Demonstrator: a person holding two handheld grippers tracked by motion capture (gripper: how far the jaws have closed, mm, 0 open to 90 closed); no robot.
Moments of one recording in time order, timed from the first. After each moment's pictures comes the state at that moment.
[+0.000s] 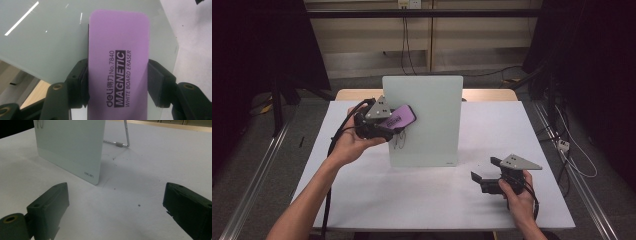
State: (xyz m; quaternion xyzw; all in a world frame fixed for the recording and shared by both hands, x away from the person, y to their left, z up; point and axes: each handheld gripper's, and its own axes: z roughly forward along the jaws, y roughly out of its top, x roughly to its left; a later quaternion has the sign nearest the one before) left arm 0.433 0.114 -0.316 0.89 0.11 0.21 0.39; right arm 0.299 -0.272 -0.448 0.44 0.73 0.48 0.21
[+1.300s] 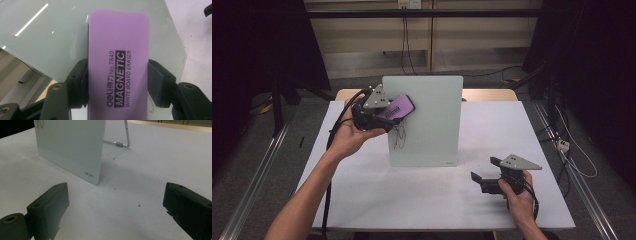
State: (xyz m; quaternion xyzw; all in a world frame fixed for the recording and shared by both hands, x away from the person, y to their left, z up) left arm 0.440 0.114 -0.295 0.88 0.12 0.23 0.40; right arm 0.300 -0.271 -0.448 0.44 0.73 0.48 0.21
